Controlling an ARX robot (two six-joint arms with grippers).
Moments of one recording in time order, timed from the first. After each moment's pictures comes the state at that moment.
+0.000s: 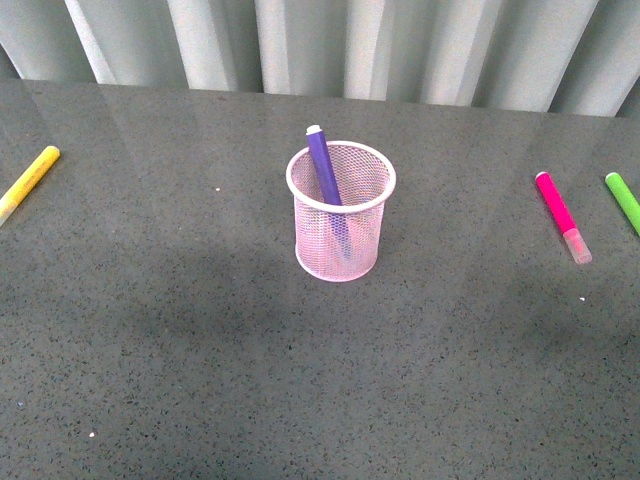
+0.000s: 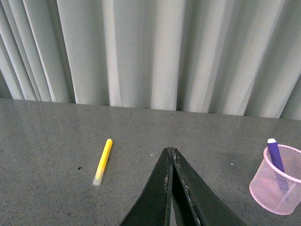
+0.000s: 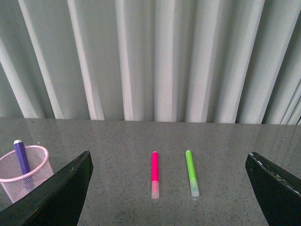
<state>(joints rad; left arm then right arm) 0.00 0.40 0.01 0.40 0.00 -0.01 0.00 0.00 0.02 0.00 0.00 0.00</state>
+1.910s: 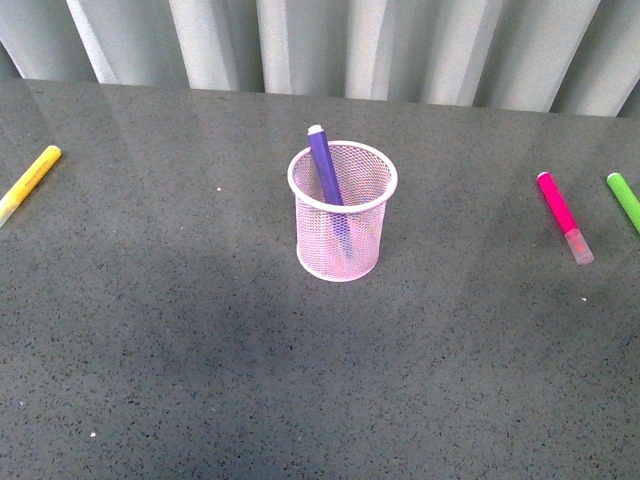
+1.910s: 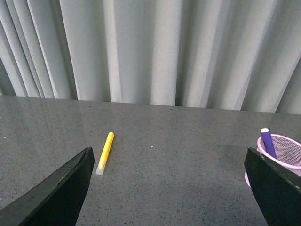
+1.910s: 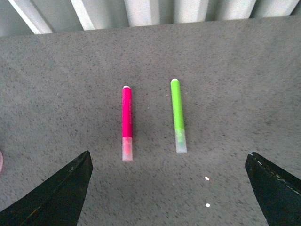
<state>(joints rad) 0.00 0.00 0.01 0.00 0.00 0.00 -0.21 1.32 0.58 0.16 -0.17 0.00</state>
